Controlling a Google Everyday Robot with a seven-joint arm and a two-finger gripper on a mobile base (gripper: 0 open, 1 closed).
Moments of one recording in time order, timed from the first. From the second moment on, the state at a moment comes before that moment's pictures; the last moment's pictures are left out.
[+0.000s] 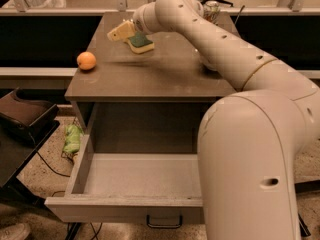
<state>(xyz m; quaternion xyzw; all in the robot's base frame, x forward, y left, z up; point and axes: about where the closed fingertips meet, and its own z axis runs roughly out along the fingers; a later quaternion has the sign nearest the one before) 0.875 0.087 0.900 -0.36 0.75 0.15 0.53</state>
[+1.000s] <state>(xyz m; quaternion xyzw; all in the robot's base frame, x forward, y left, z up) 0.880 0.077 0.816 -0.29 0.80 0.19 0.49</state>
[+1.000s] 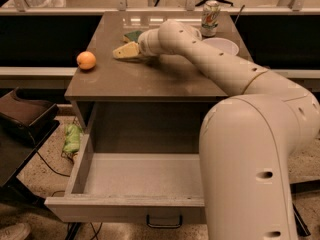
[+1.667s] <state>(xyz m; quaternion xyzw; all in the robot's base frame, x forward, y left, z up) 0.879 0.082 0.817 -0.29 0.80 0.19 0.49</state>
